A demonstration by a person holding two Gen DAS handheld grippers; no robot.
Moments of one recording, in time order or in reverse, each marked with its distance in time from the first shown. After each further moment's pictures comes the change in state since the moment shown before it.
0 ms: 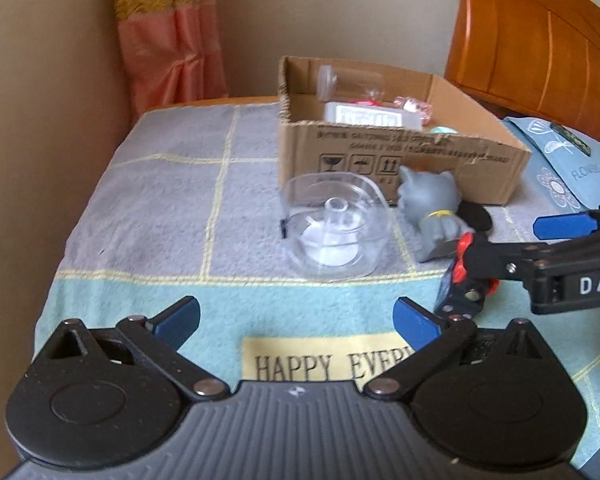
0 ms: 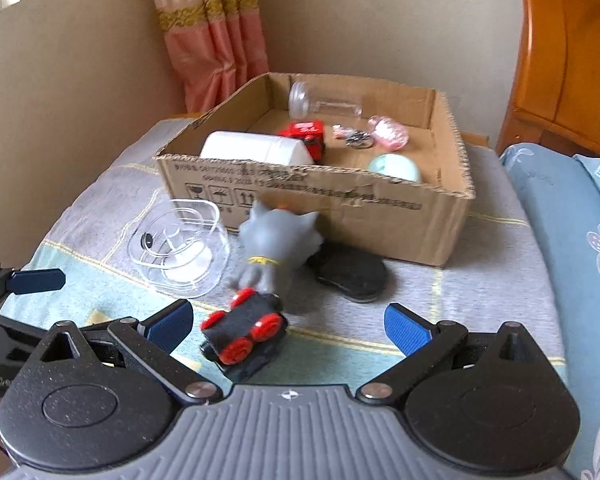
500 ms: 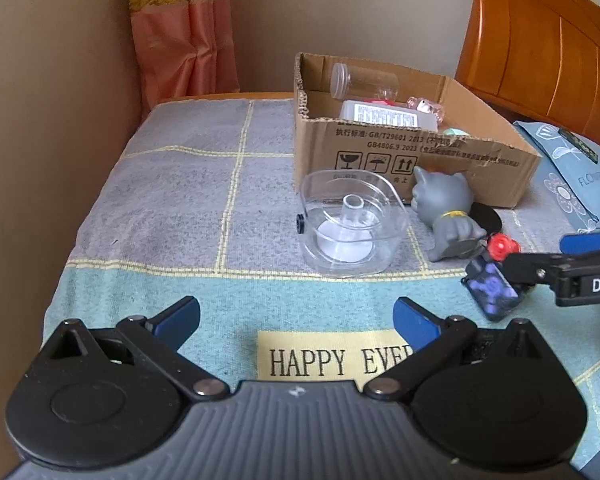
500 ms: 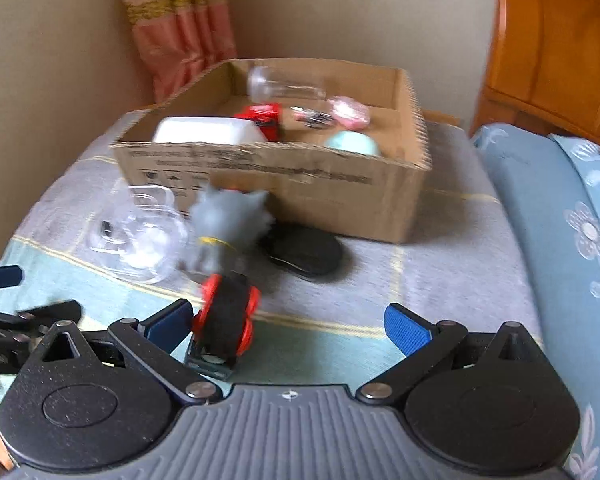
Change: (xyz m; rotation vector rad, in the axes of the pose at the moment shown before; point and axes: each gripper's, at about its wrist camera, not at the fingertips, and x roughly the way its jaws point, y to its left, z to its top) left arm -0.001 0.006 0.000 -0.024 0.009 0.006; right arm -0.003 -0.028 -0.012 0.054 0.032 -0.079
